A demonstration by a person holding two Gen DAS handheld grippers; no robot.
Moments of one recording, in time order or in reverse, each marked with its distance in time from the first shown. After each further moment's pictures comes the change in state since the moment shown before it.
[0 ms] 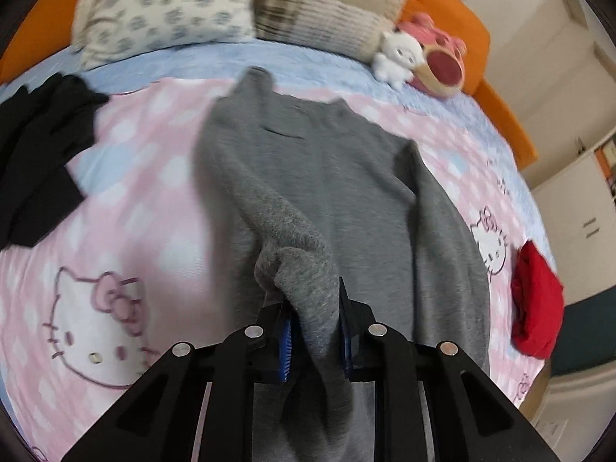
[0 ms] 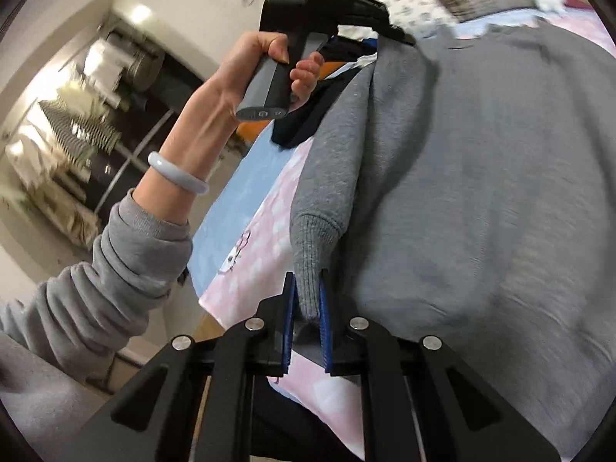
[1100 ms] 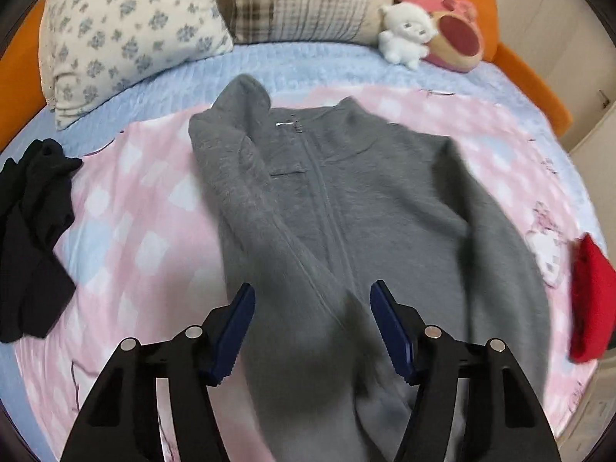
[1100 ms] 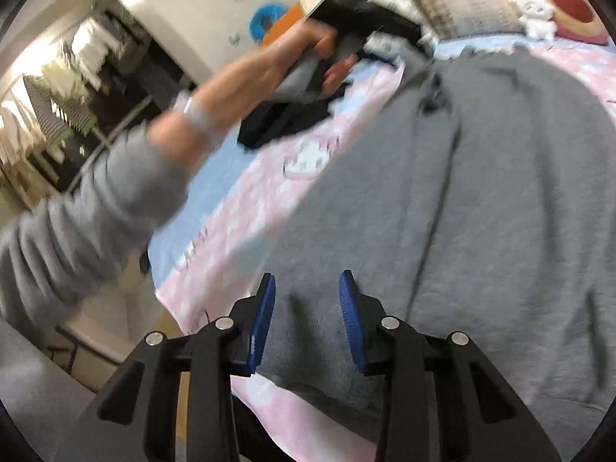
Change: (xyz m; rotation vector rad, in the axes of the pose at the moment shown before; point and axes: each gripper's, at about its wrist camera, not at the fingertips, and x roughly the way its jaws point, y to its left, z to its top) left arm 0.077 -0.017 0.076 0.126 0.026 0.190; right arm 0.002 -0.004 -0.001 -0.103 0.043 -0.135
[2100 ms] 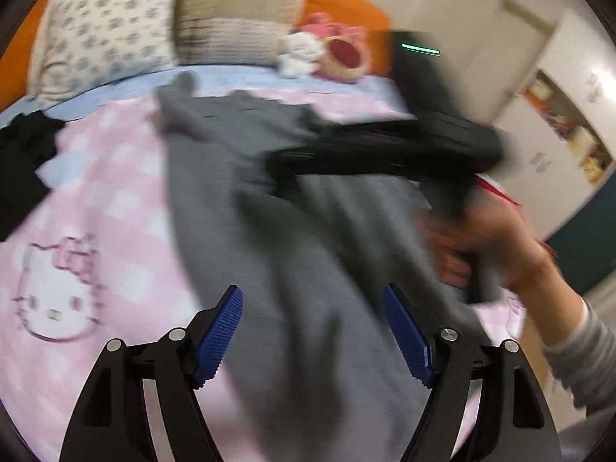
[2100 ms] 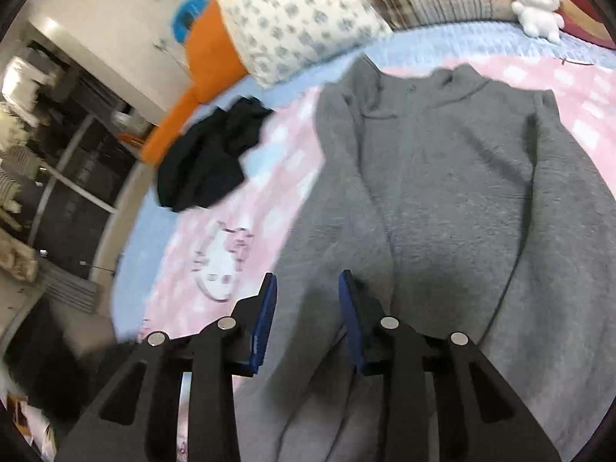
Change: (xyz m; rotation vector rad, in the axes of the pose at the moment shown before) left arm -0.129 -0.046 -0.222 0.114 -0.185 -0.355; right arm 0.081 -0.126 0.229 0.155 0.127 -0.145
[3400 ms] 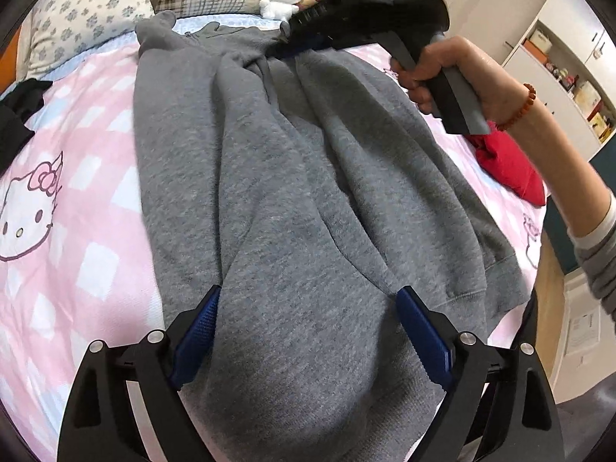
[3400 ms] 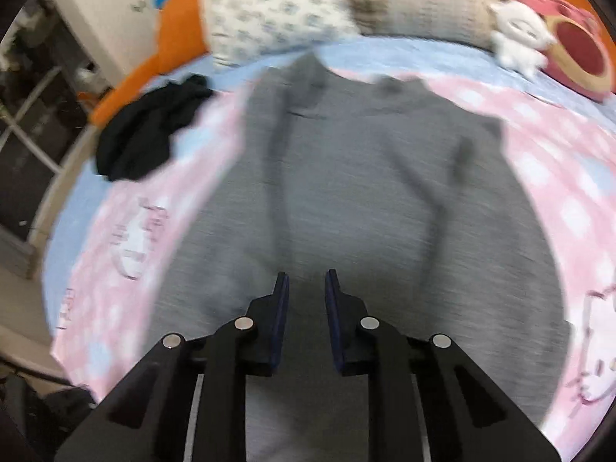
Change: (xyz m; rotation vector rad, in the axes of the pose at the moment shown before) left arm 0.031 -0.029 -0.083 0.047 0.158 0.063; right arm -0.010 -0.048 0.004 -0.135 0.020 -0.276
